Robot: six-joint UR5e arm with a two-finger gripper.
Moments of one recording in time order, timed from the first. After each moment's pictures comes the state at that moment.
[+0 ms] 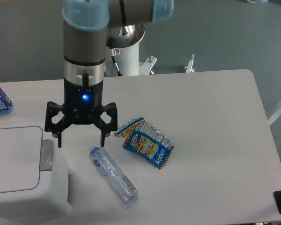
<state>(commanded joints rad) 2.19 -1.83 -1.40 -1.02 1.32 -0.01</state>
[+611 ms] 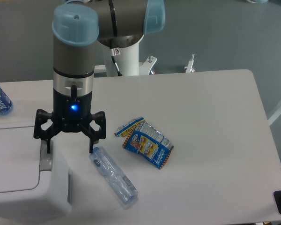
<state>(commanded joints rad) 2.18 -1.85 -1.40 -1.01 1.32 -0.03</state>
